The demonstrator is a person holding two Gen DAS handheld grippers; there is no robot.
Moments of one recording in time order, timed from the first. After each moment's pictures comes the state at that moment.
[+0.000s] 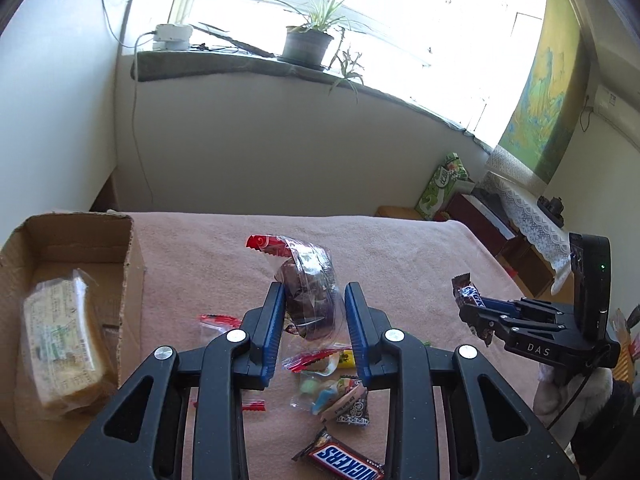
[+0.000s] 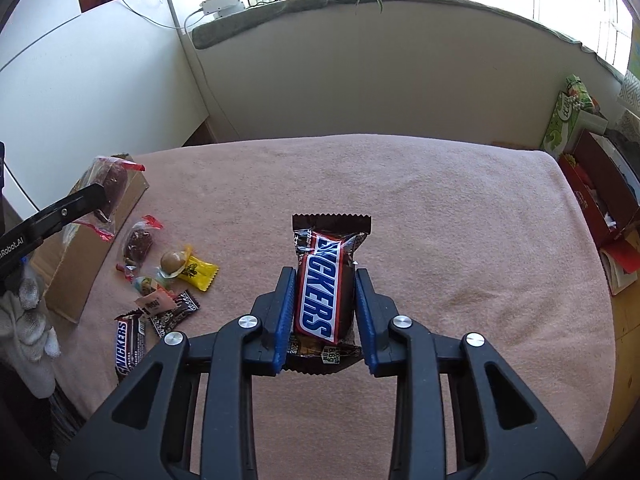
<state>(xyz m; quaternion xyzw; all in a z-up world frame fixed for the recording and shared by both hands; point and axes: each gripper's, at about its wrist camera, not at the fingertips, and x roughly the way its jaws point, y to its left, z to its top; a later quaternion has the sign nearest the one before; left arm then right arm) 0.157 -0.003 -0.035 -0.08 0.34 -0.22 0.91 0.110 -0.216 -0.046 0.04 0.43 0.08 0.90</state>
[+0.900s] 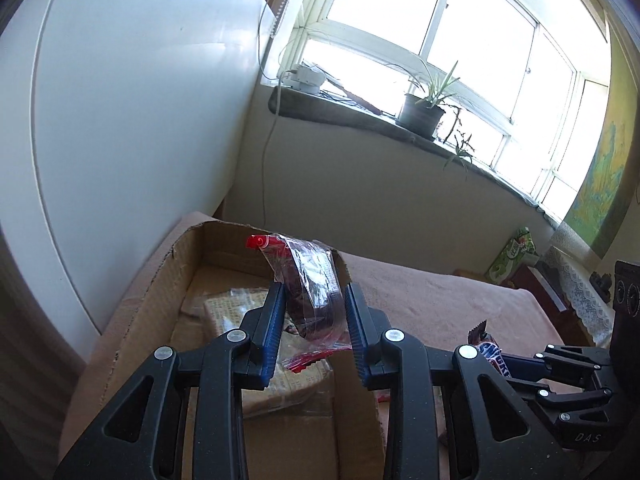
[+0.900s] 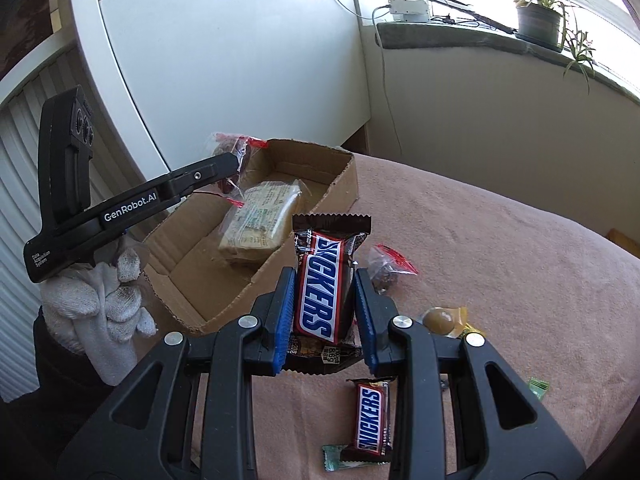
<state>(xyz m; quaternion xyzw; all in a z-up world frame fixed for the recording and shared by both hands) 0.130 0.138 -0.034 -0.14 0.28 -0.06 0.95 0.102 -0.008 -0.015 -0.03 0.39 0.29 0.87</state>
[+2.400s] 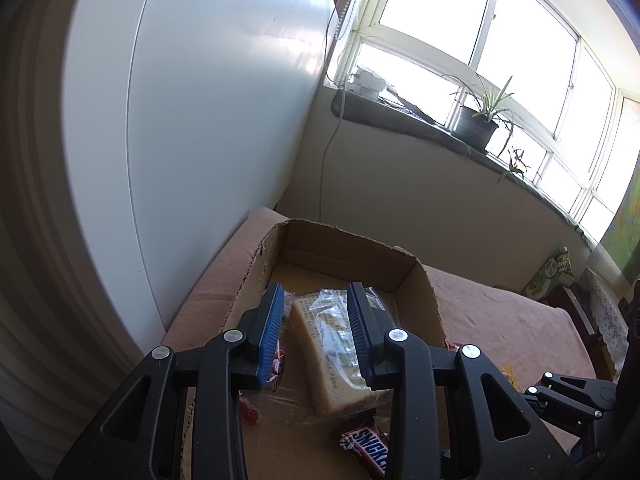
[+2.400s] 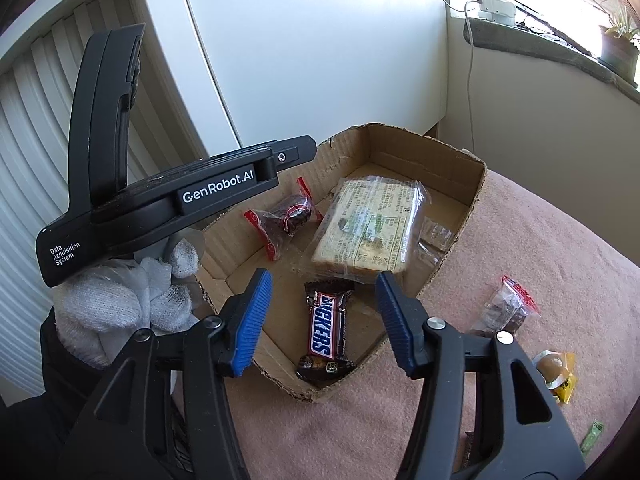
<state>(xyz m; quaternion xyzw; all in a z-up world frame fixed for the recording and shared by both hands) 0.123 0.181 -0.044 -0.16 0.28 0.01 0.95 0.103 0.090 -0.033 -0.07 0.40 0.37 0.84</state>
